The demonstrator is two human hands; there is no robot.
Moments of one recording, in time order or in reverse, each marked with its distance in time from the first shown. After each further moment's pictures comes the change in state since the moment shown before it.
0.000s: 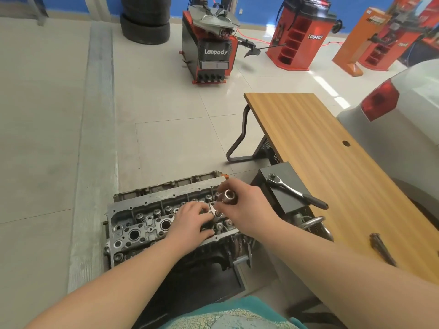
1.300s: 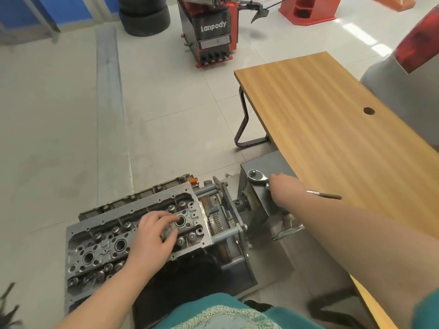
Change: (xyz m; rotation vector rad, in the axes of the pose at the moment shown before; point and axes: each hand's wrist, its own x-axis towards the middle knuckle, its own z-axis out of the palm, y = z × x) left_hand 0.022 0.074 -0.007 -0.112 0.236 -0.346; right_hand 0.109 0.302 -0.075 -0.700 -0.307 0.338
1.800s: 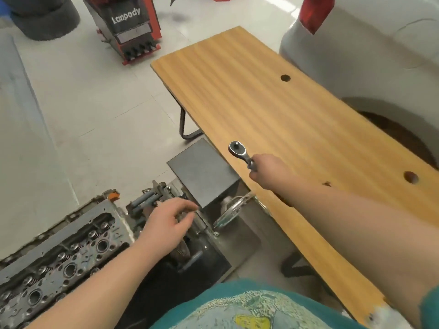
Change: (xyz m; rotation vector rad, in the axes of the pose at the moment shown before) left_hand 0.053 0.172 0.096 -0.126 -0.394 0.248; right_hand -0.045 0.159 0.019 0.411 0.120 0.103
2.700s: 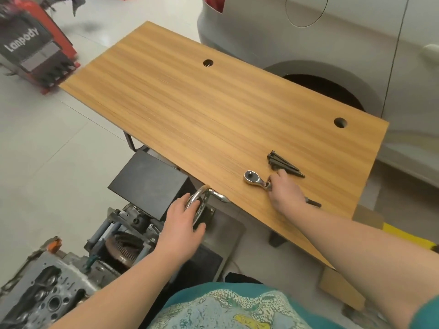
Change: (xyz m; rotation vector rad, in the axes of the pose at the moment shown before) left_hand 0.035 0.059 0.116 0.348 -0.278 0.134; right_hand -0.138 0.147 0.083 0.141 0.143 0.501
